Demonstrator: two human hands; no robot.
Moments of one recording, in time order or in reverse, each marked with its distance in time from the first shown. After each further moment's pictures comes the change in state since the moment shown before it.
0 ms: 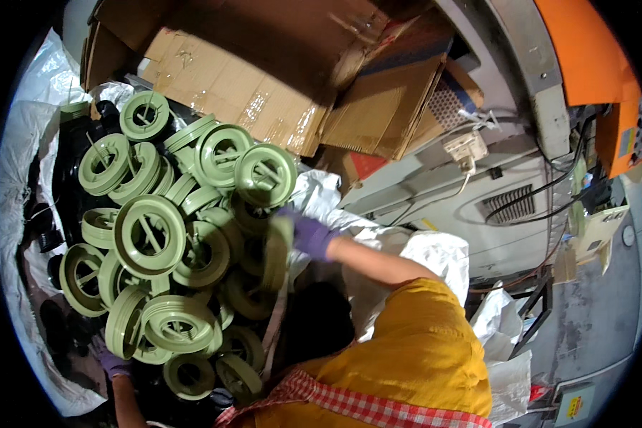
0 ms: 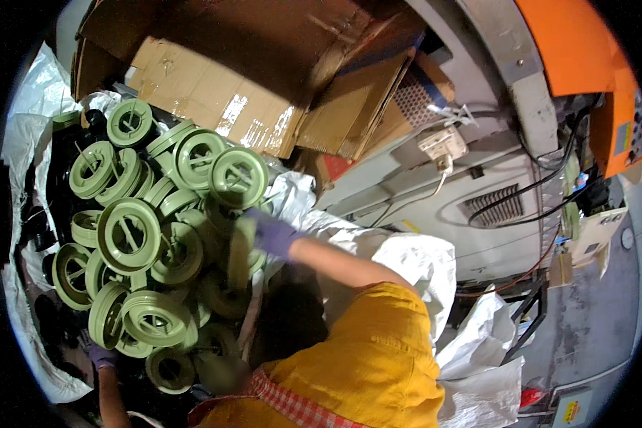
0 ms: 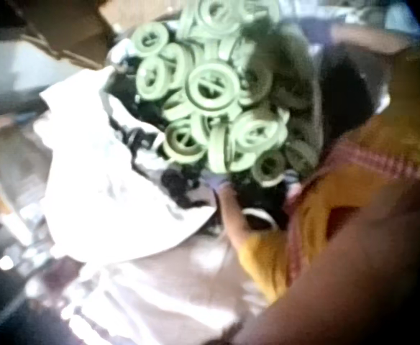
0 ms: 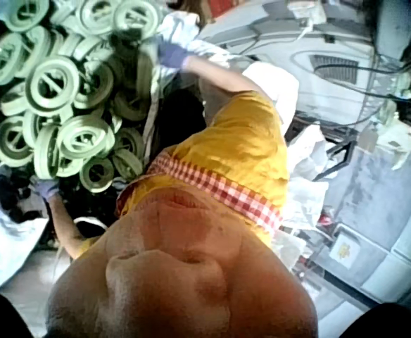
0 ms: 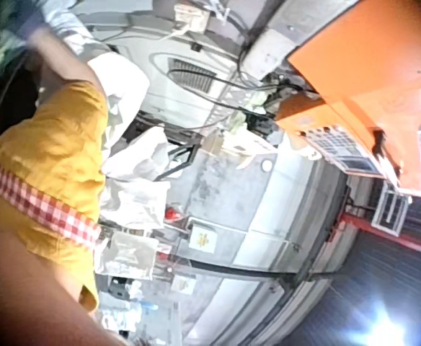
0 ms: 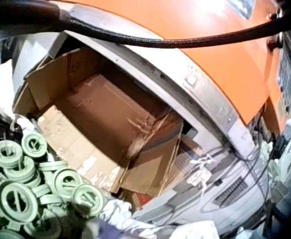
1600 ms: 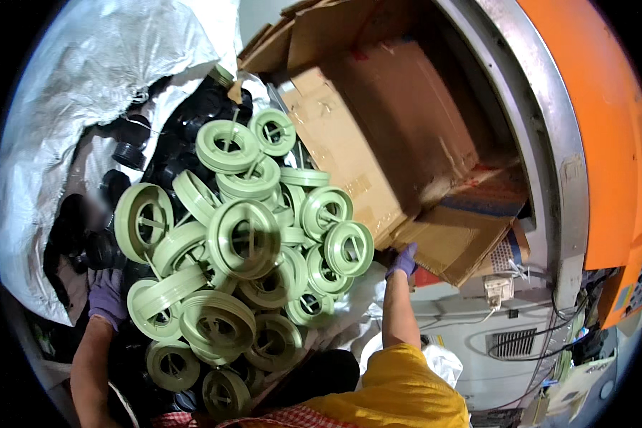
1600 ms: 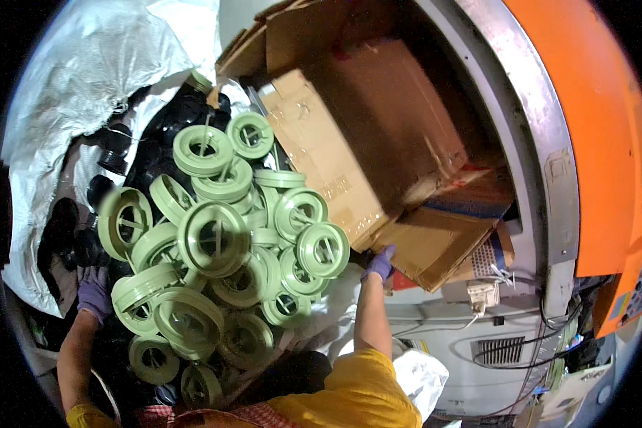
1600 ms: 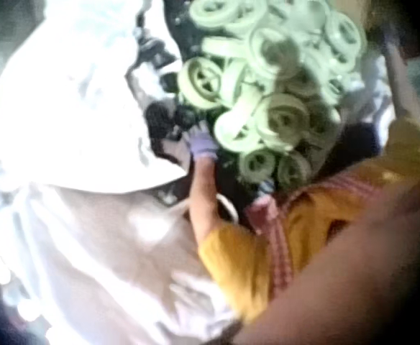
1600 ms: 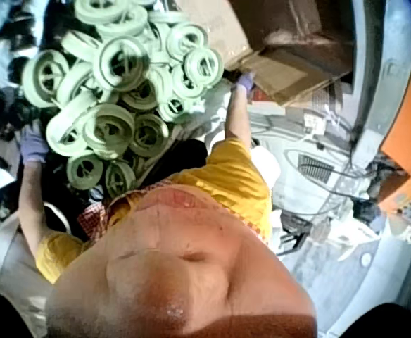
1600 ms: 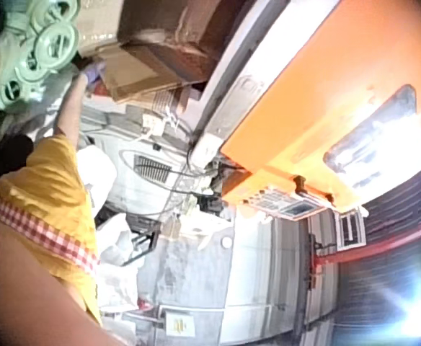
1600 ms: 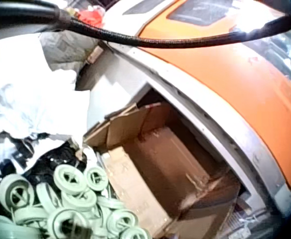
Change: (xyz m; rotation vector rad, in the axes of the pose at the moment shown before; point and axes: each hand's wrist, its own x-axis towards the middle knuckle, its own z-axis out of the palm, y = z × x) left_hand -0.012 0.009 -0.008 -0.350 0.359 0.081; right_hand 0.093 0.072 -0.098 1.291 1.473 -0.125
